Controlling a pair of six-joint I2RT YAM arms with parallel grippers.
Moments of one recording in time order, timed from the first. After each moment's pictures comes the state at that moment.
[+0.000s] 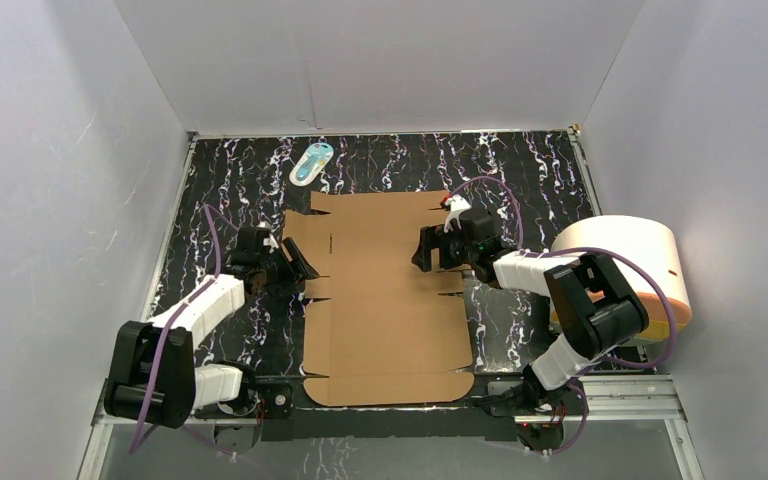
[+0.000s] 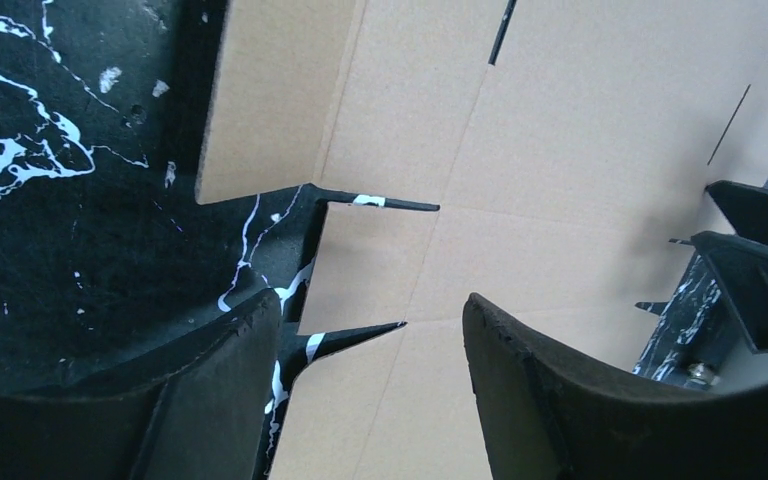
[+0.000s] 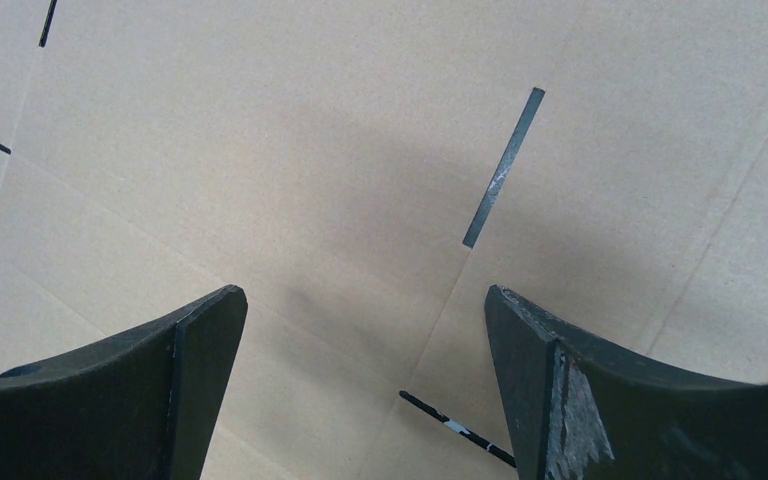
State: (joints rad) left arm -0.21 1.24 0.57 -0.28 0.21 -0.72; right arm 0.48 1.59 0.66 0.28 -0.26 0.26
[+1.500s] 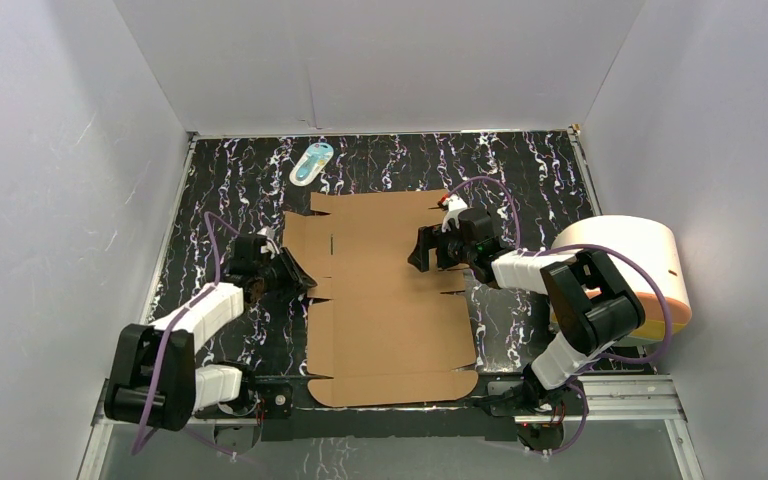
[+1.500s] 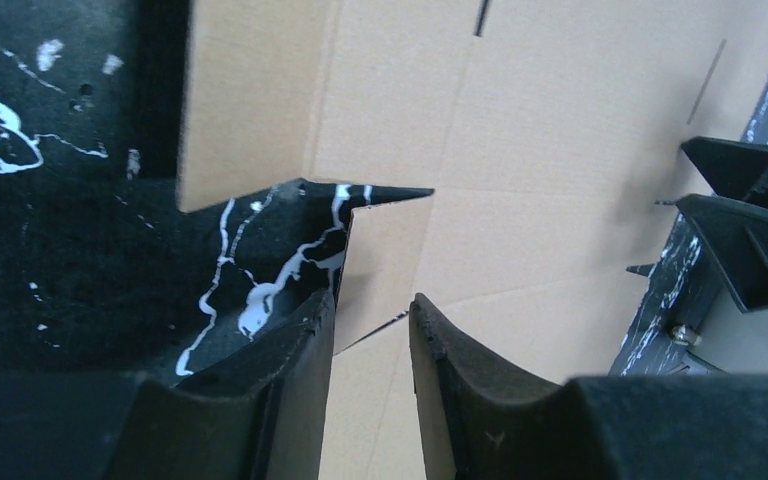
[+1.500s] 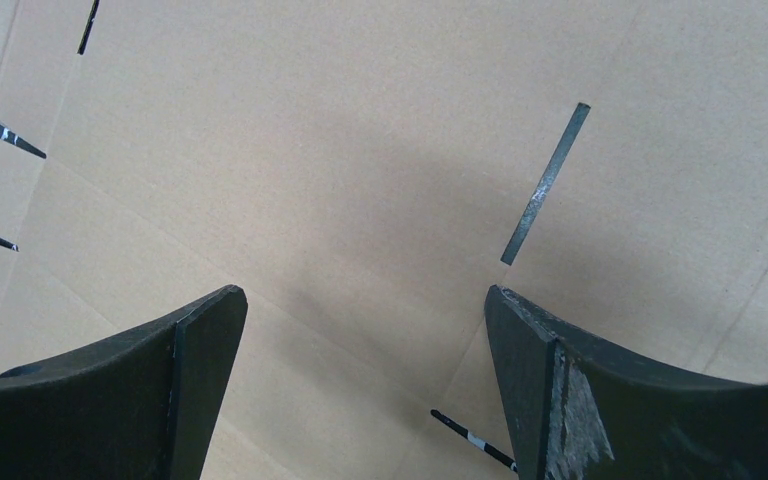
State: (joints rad) left arm -0.17 1.24 0.48 -0.15 0.33 -0.71; right arm 0.48 1.61 0.66 0.34 -0.30 0.27
